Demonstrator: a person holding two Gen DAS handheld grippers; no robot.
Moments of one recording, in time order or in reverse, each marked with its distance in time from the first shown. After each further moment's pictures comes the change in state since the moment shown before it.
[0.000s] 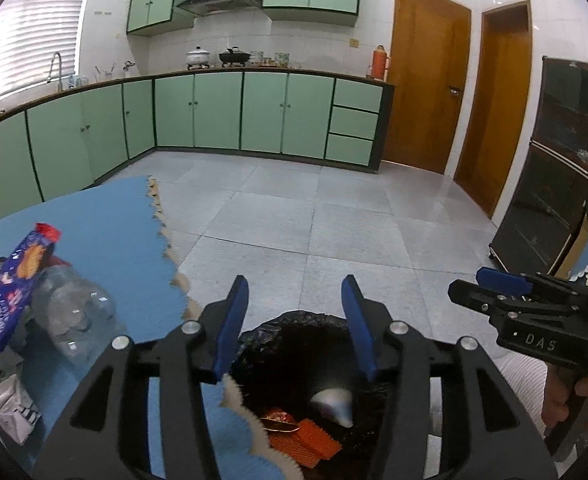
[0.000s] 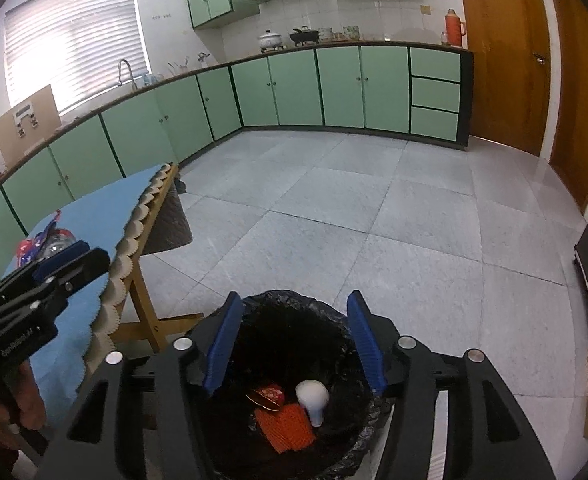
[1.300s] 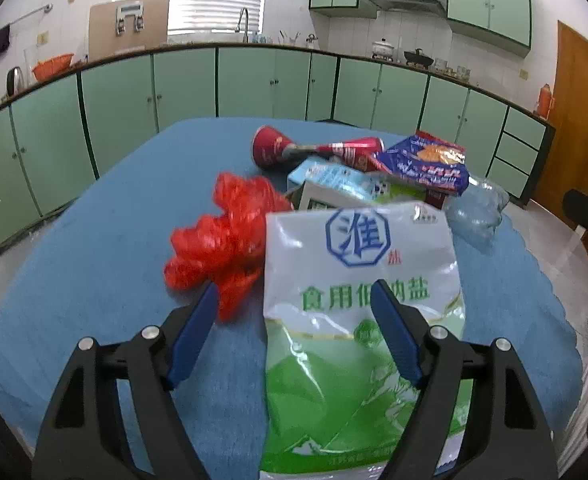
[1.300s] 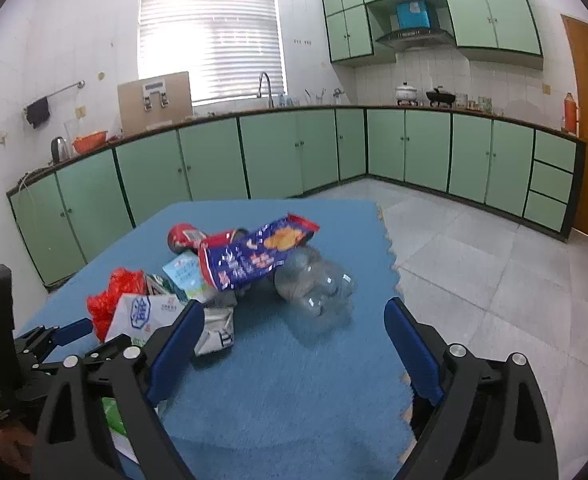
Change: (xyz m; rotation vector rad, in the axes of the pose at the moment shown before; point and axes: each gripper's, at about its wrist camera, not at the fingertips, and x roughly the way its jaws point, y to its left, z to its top) left arm -0.187 0.199 -0.105 -0.325 0.046 0.497; right arm -0.032 0.244 -0.026 -0.277 -0.161 0.317
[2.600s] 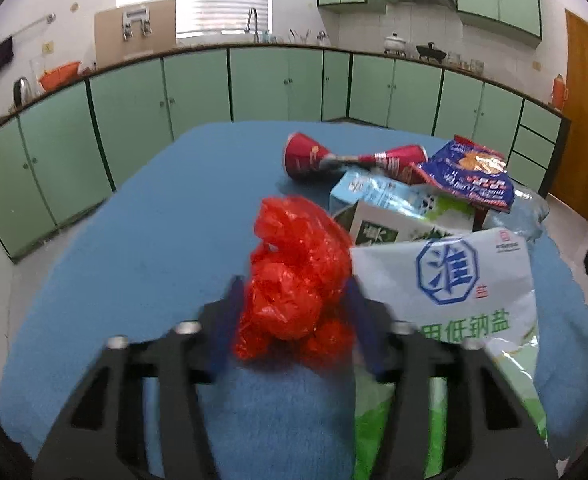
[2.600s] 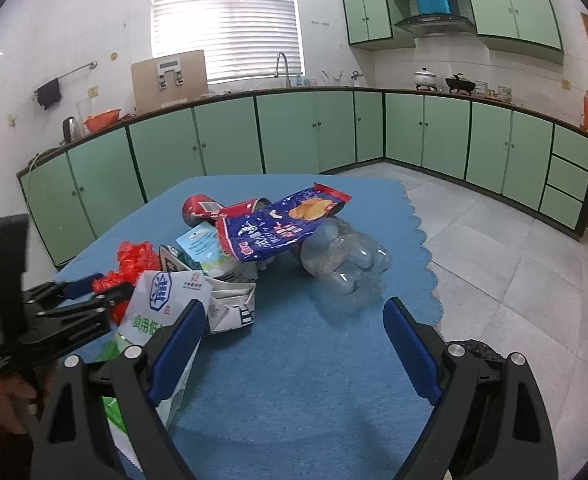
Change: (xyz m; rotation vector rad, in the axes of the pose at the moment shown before) left arm 0.027 0.024 0.022 0.021 0.014 0.067; right arm 0.017 0.015 -0.010 -0.039 0.067 0.057
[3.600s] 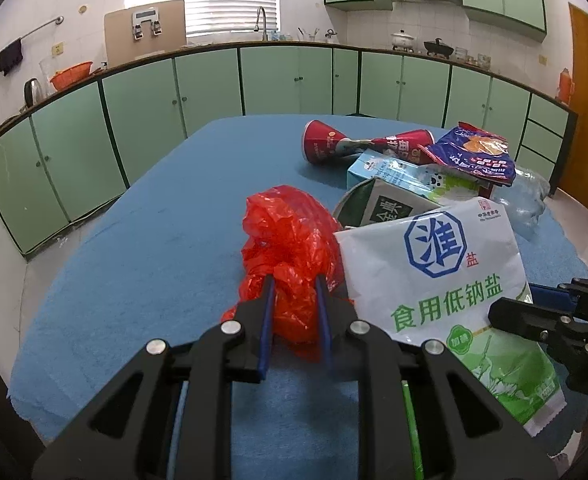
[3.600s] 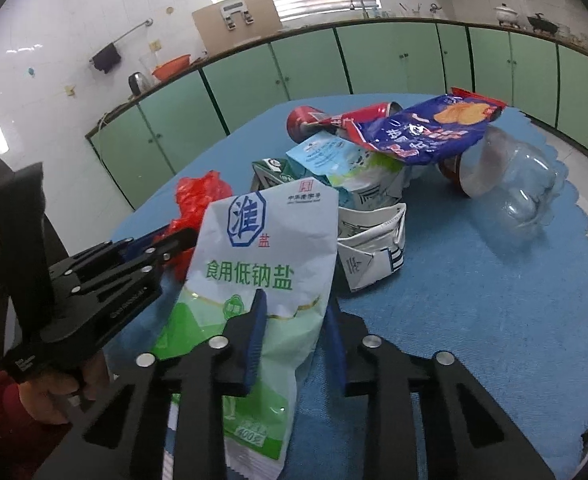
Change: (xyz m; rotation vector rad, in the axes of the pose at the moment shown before) left arm -0.023 0.006 -0.023 0.016 -0.006 0.051; right arm 0.048 0.054 -0.028 -0.017 0.251 0.342
